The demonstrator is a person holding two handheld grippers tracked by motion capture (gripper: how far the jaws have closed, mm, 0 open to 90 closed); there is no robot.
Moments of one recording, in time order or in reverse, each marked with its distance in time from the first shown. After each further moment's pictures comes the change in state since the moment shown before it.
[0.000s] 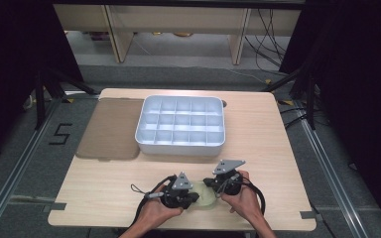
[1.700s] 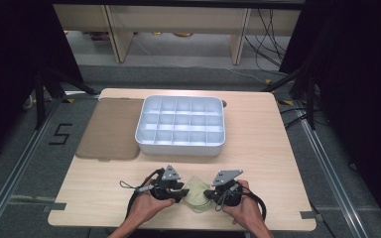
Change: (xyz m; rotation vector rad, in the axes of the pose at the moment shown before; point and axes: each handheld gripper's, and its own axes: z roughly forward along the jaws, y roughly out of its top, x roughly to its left) left arm 0.038 -0.003 -0.011 0.016 0.091 -0.098; right arm 0.019 -0.016 -0.005 0.088 0.033 -0.041
